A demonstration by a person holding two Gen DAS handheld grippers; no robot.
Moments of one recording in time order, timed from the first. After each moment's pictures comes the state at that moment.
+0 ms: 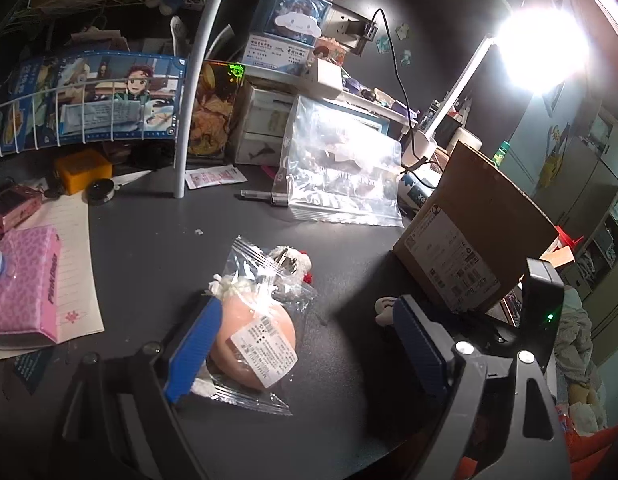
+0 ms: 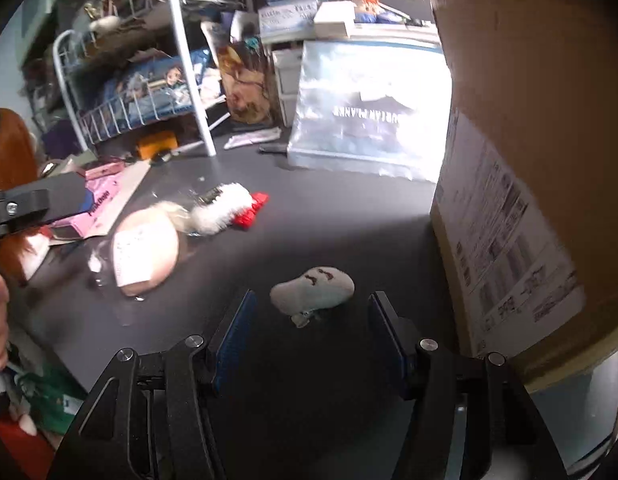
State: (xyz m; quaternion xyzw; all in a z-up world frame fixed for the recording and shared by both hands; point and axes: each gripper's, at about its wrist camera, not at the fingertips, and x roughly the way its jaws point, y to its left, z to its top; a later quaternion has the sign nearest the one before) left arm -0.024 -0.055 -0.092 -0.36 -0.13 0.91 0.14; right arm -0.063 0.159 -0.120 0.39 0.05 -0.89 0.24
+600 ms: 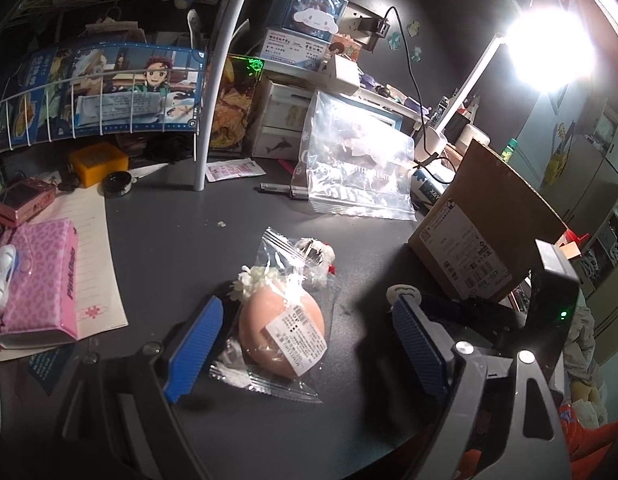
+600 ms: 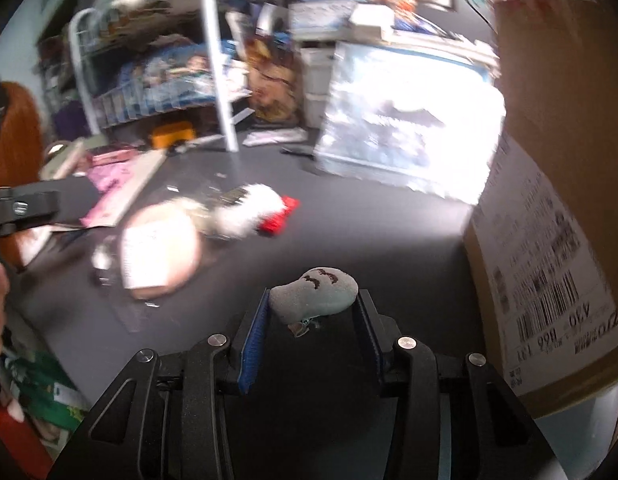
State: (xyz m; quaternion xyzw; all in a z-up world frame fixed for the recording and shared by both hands) left arm -0.019 -0.075 -0.092 -0.37 -0.12 0.91 0.14; right arm -0.049 0.125 -0.107 0.36 0.08 -0.88 0.29
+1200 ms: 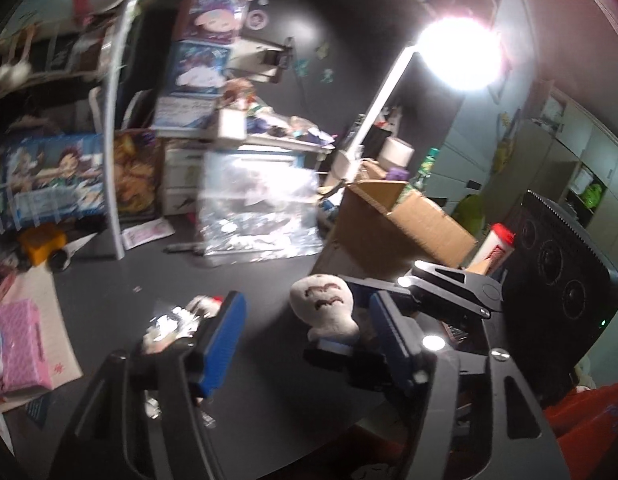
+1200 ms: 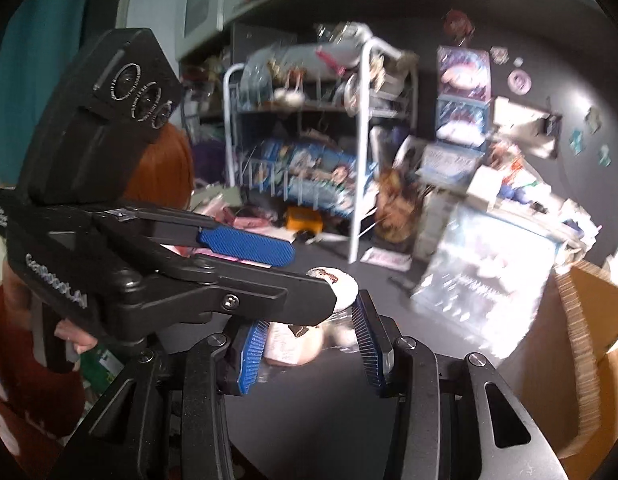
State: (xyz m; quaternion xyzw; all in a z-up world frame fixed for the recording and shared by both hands) left arm -0.013 -0.006 -0.001 -0.33 -0.10 0.91 0.24; right arm -0.010 0.146 0.009 0.21 0.13 -0.86 0.46
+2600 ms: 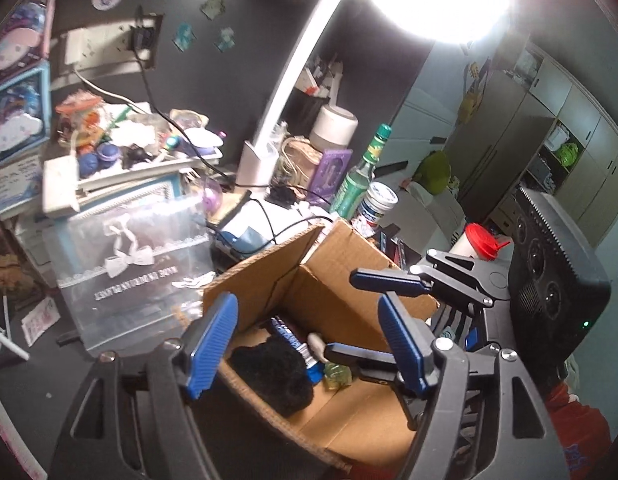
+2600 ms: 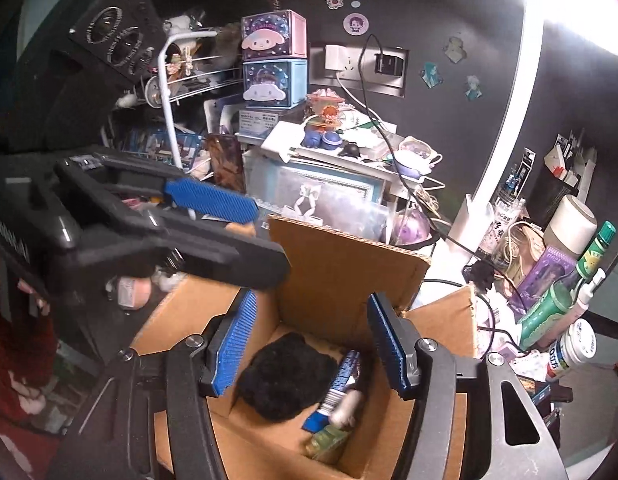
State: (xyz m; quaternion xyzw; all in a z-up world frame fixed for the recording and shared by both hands) left arm -0.143 0.150 0.051 -0.39 -0.05 0.86 0.31; right arm -0.123 0.294 0.045 0.33 0.13 -0.88 0.33
